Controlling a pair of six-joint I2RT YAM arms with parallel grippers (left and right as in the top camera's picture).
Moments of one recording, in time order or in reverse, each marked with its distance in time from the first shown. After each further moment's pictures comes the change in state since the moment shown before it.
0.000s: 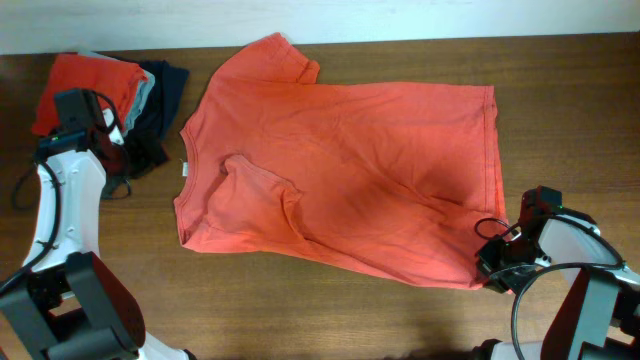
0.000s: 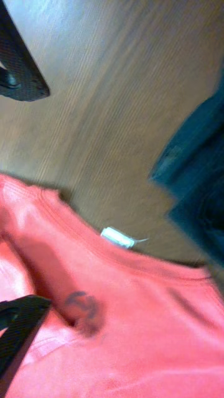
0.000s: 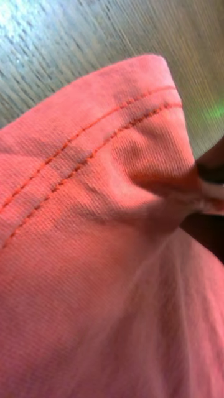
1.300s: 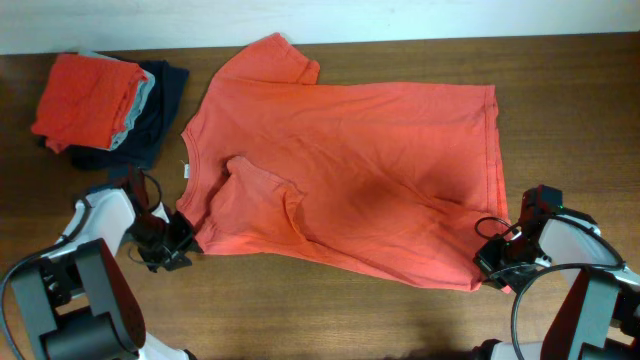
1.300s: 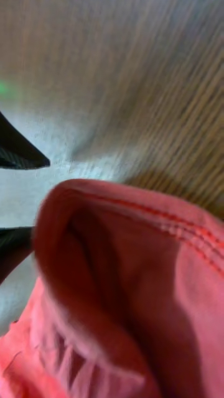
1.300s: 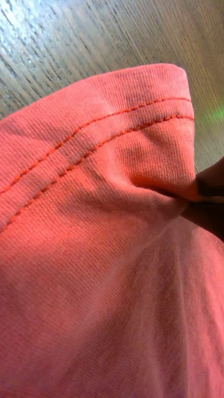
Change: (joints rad) left arm -0.003 0.000 -0.426 -0.103 0.188 -0.129; right arm 0.000 -0.003 0.002 0.011 0.001 -0.011
